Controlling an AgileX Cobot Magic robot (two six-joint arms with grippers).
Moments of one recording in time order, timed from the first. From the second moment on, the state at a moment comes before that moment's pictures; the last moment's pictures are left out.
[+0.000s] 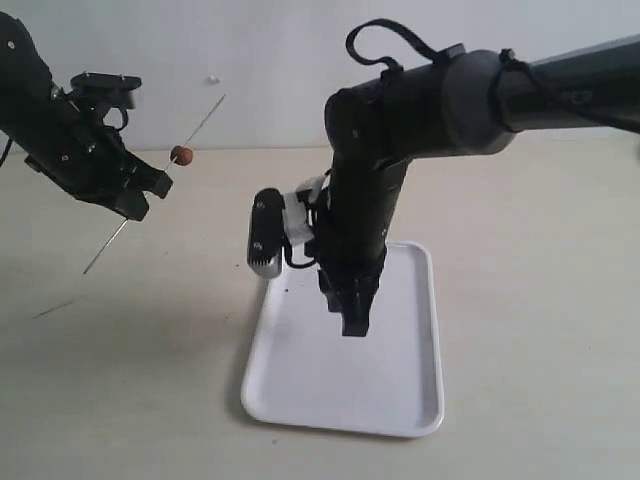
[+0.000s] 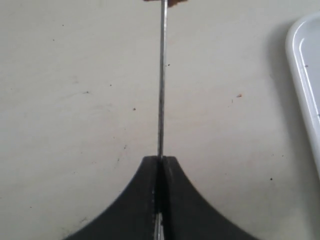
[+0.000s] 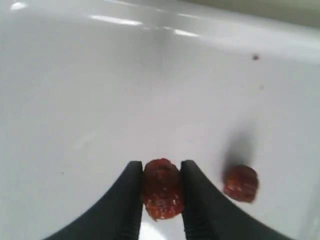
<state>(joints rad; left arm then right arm) -0.22 1.94 -1.41 -0.25 0.77 0.36 0.51 2.07 -1.47 0.02 0.90 -0.93</state>
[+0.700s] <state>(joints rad) -0.25 1.94 -1.41 -0.49 0.88 0.55 0.19 1.95 -1.47 0.37 0.48 -0.07</state>
